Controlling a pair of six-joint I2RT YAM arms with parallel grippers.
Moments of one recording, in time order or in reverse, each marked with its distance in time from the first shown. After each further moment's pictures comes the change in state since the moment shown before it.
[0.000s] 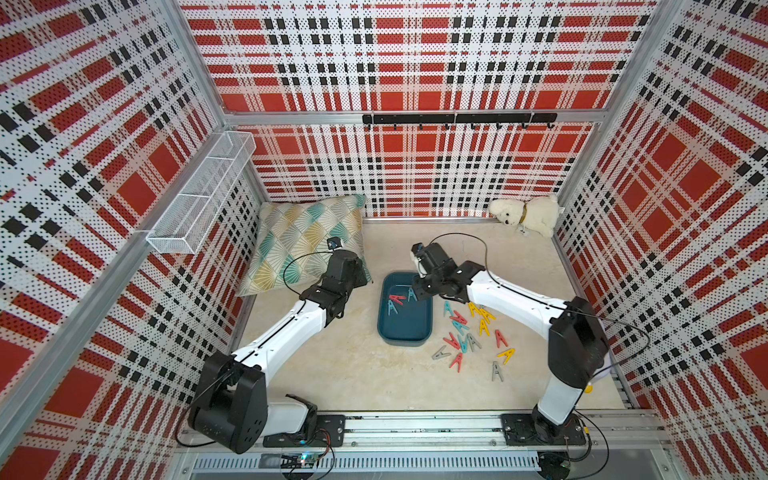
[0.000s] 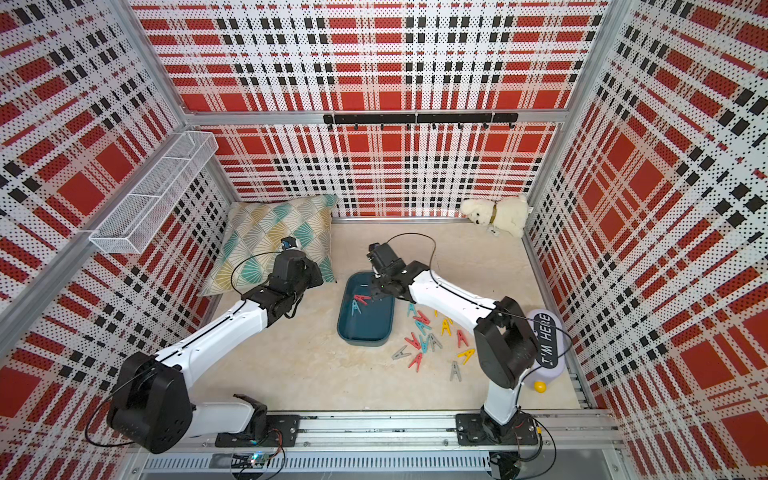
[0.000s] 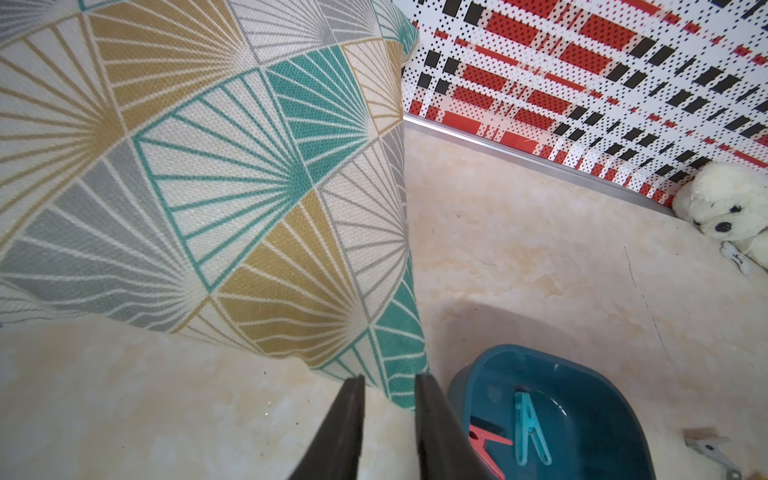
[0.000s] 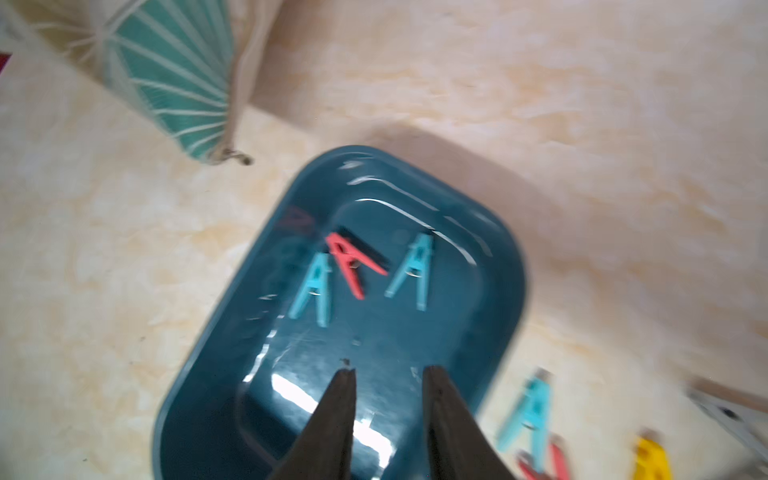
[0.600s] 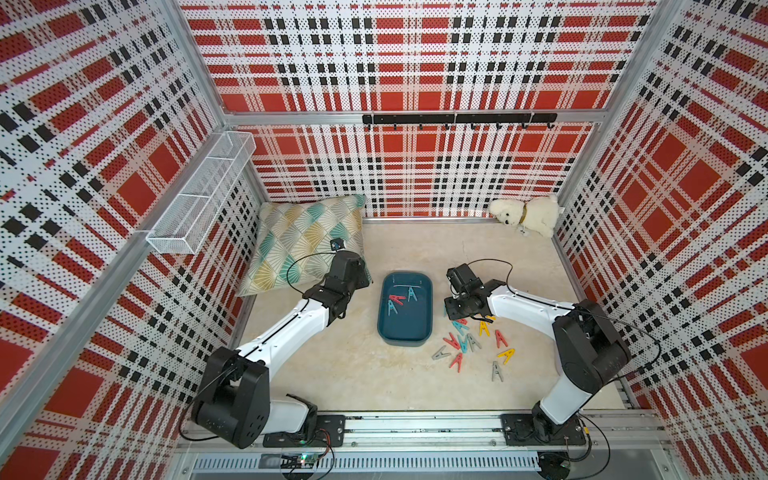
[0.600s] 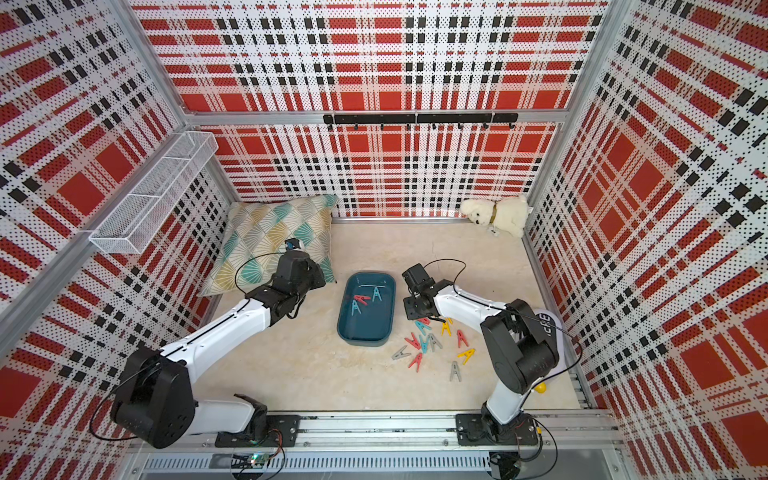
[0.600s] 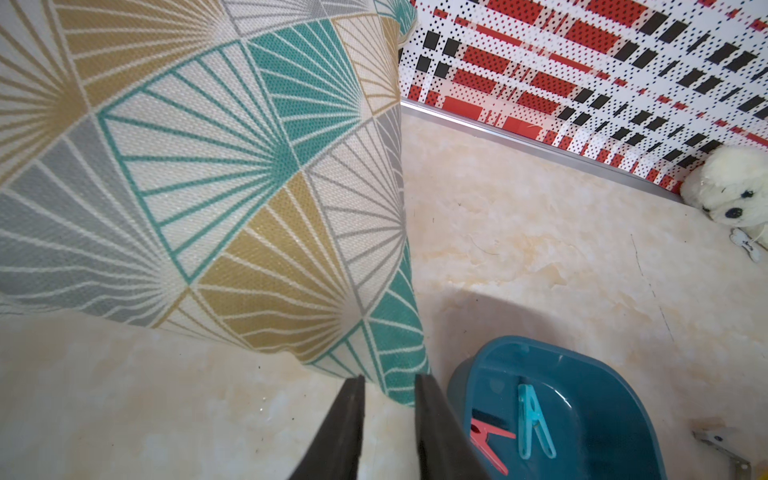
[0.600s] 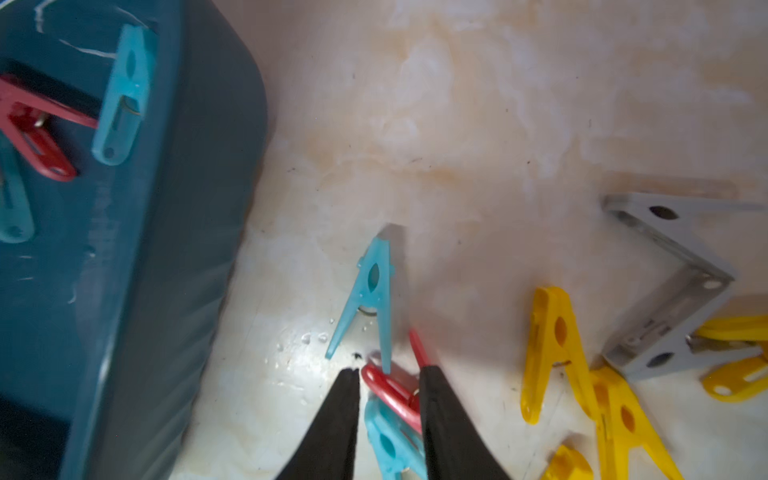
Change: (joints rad) left arm -0.019 0.027 0.000 0.002 0.002 0.000; right arm -0.122 -0.011 -0.320 0.066 0.002 -0.001
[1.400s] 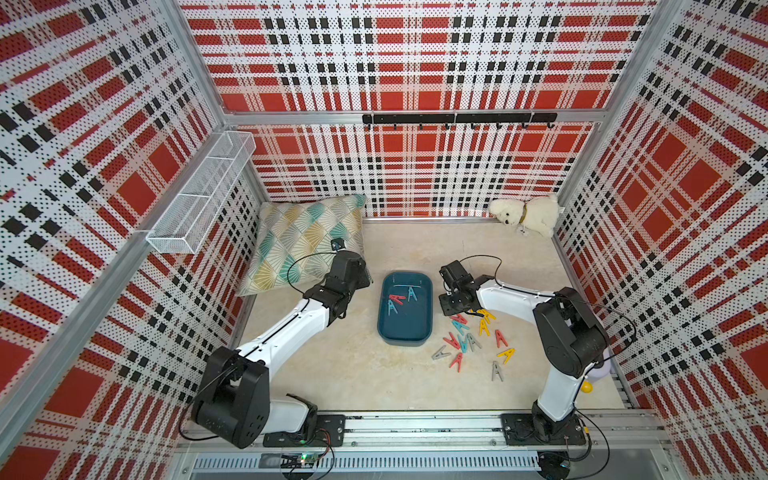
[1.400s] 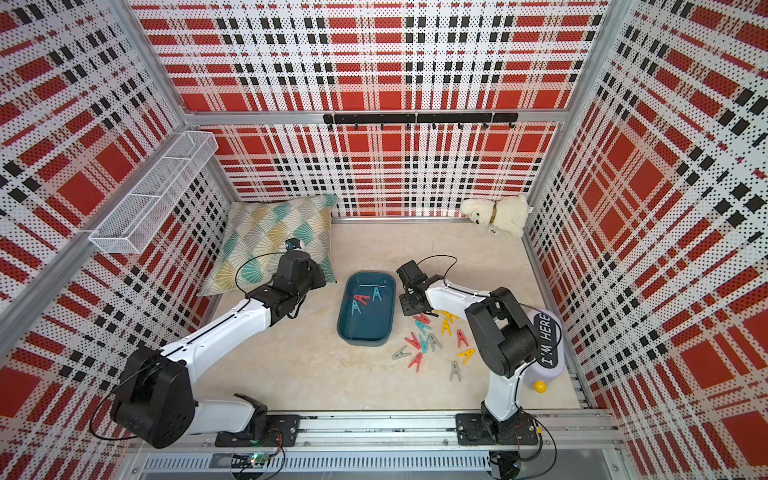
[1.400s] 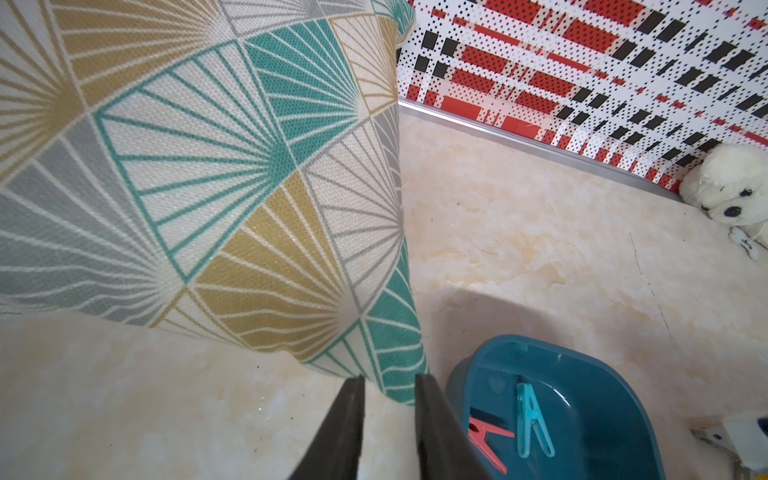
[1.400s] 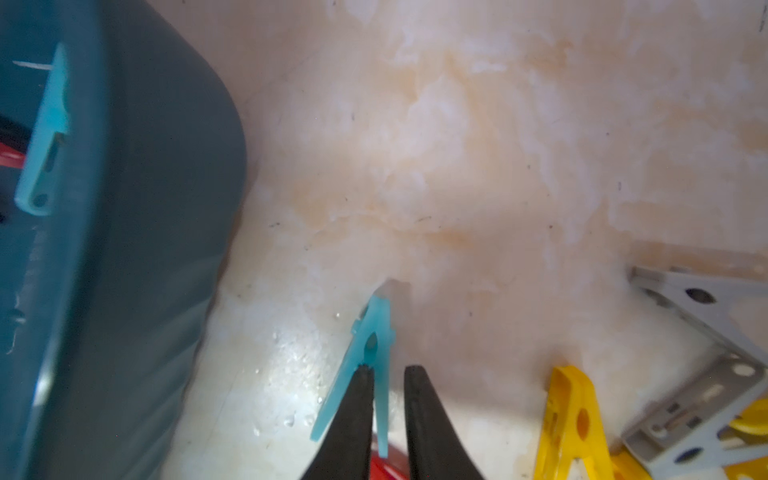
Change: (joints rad) left arm -0.003 0.000 0.000 0.000 -0.003 0.000; right arm 0.000 0.117 0.094 0.014 0.035 -0.049
